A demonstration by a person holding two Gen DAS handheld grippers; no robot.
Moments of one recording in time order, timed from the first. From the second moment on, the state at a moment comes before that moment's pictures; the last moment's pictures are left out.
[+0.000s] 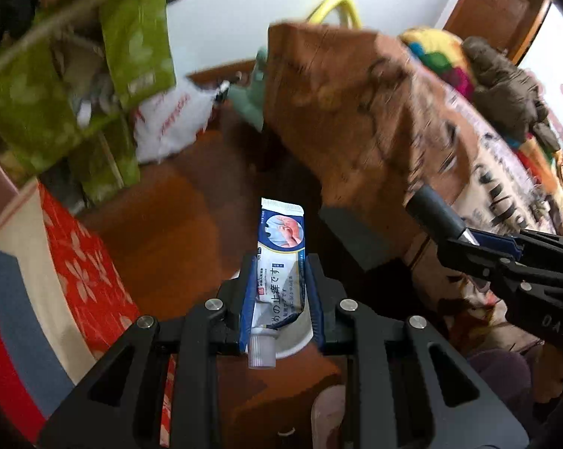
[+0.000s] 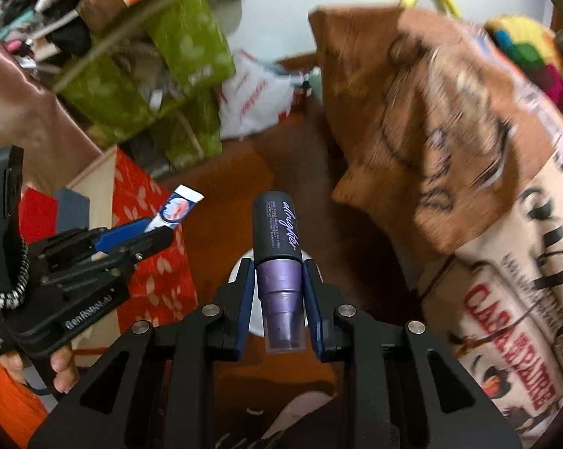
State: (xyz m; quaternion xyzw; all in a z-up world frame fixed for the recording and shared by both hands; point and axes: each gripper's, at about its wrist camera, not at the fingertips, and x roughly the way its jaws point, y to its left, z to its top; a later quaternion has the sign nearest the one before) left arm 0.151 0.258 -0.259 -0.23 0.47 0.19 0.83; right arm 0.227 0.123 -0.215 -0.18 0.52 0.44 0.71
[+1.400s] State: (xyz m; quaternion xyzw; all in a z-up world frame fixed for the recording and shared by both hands) left arm 0.170 0.274 -0.412 -0.32 0.60 0.19 0.71; right arm 0.247 0.169 -0.313 -0.24 0.61 0.42 0.63
